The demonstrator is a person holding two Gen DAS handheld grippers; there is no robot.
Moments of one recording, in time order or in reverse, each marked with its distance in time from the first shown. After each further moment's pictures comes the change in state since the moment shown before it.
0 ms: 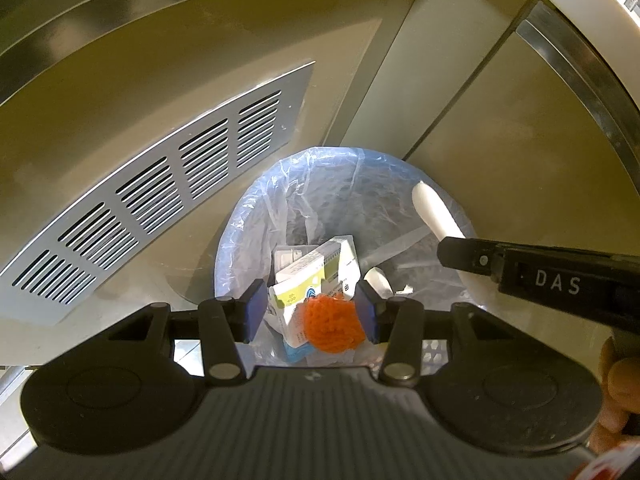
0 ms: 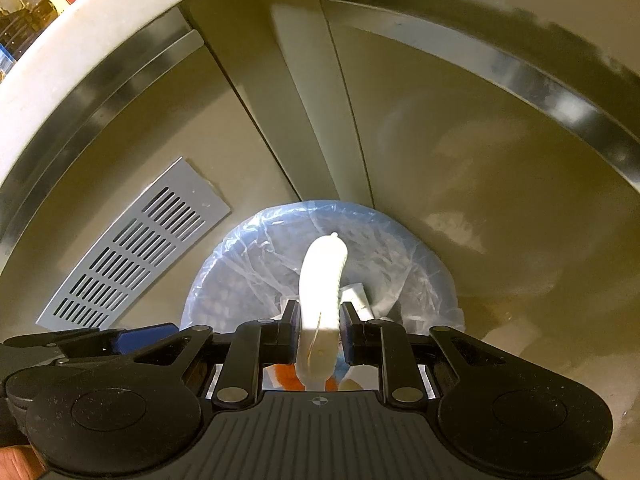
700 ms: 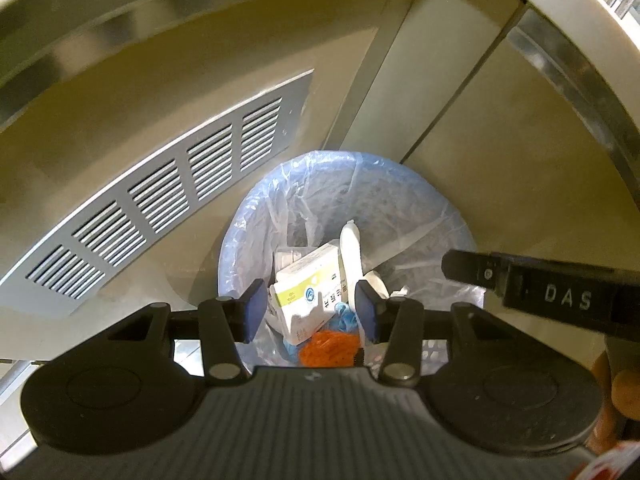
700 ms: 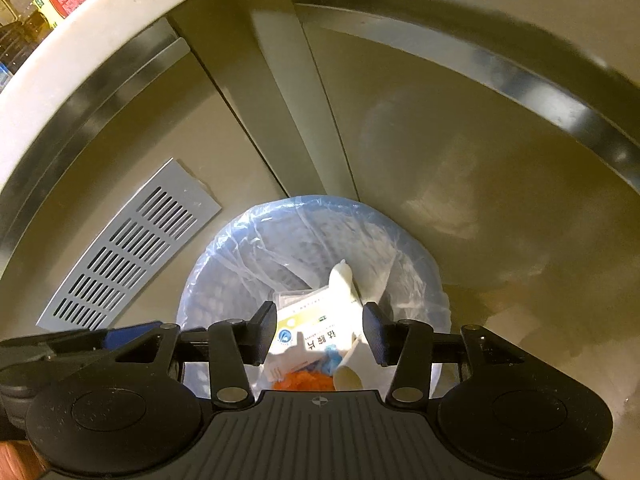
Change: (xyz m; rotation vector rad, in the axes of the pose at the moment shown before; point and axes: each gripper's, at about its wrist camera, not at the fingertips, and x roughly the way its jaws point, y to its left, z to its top) left arm -0.010 -0.001 -0.001 0.004 -0.026 0.002; right arm -0.013 -0.004 -0.010 0.025 -0.011 -0.030
